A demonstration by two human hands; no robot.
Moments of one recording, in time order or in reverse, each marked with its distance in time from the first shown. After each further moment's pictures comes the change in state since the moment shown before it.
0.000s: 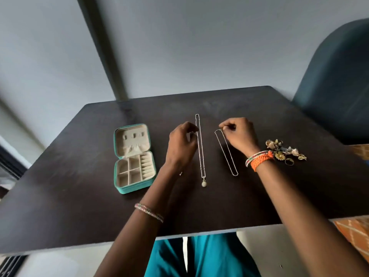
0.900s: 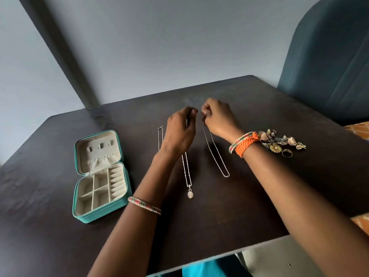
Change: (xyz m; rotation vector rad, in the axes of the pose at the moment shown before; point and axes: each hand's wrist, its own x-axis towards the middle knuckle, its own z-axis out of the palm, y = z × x) left_hand 0.052 -0.006 0.059 -0.006 -0.096 0.186; right_hand 0.035 0.005 0.012 -0.047 0.013 -0.089
